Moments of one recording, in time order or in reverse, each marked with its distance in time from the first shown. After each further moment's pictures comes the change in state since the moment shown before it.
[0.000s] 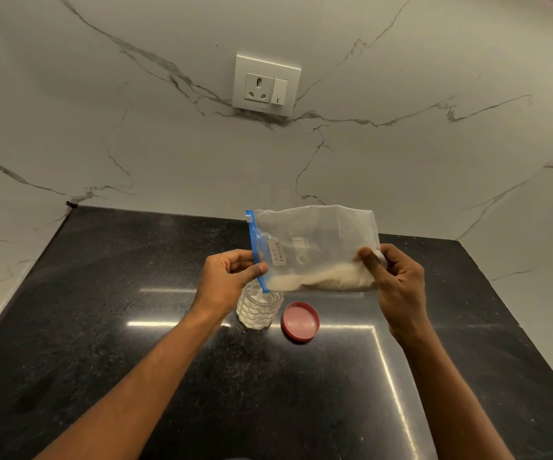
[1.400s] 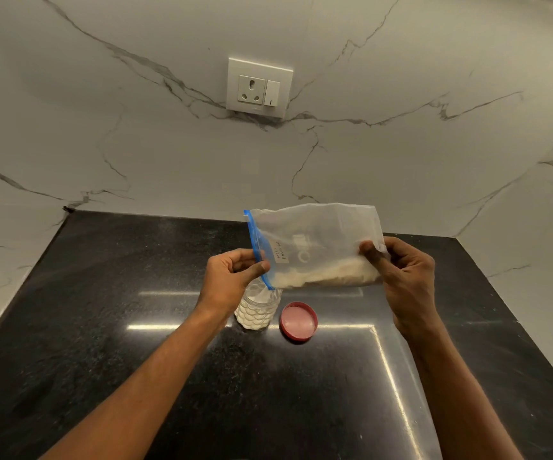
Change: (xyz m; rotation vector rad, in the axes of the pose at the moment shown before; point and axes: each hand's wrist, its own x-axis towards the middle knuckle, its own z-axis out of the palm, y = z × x) left_hand -0.001 0.004 0.012 -0.068 0.015 -0.022; right_hand 0.002 -0.018 -0.012 0.096 -0.011 -0.029
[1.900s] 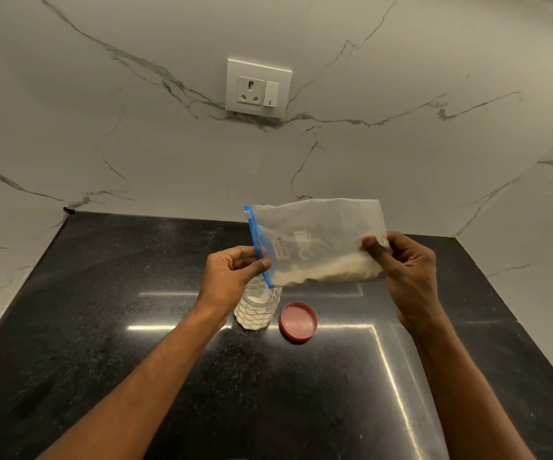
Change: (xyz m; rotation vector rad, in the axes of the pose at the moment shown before) left_hand 0.002 0.006 0.002 -0.004 -0.009 0.002; right_hand 0.007 -0.004 -0.005 -0.003 -0.026 0.007
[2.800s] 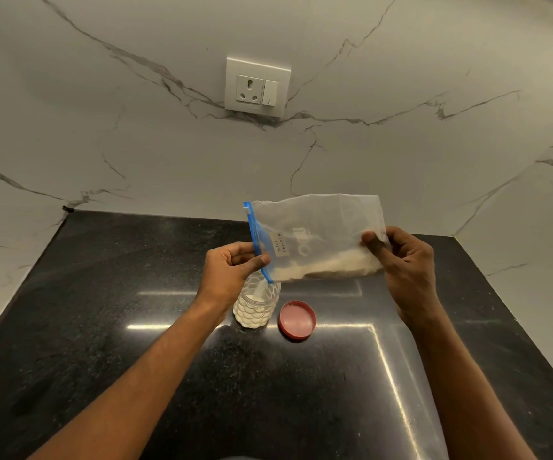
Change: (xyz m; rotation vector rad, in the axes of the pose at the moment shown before) left_hand 0.001 0.004 0.002 0.005 0.019 0.018; right_hand 0.004 -0.001 0.002 -0.103 0.014 -0.030
